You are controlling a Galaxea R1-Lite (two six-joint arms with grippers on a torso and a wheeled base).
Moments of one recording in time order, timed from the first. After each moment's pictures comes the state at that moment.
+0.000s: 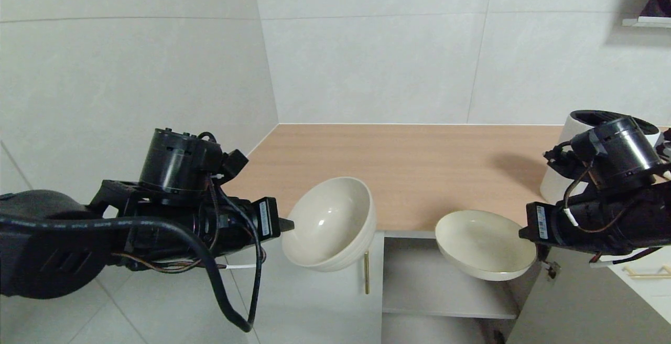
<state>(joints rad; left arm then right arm) -0.44 1.64 -0.87 -0.11 -0.17 -0.59 0.36 1.56 -0.97 0.26 -0.10 0.45</state>
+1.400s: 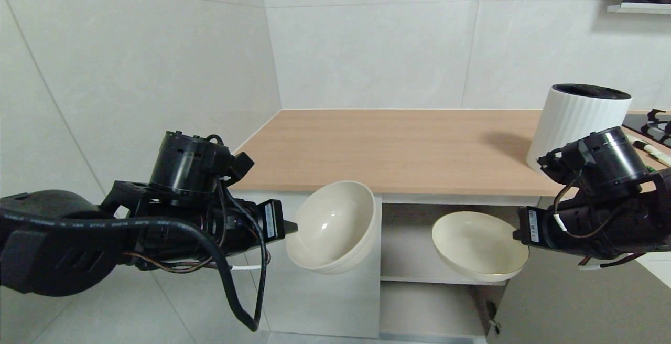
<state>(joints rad) -0.45 1.66 -0.88 -0.11 -0.17 -0.59 0.36 1.59 -0.92 0.16 -0.11 0.45</state>
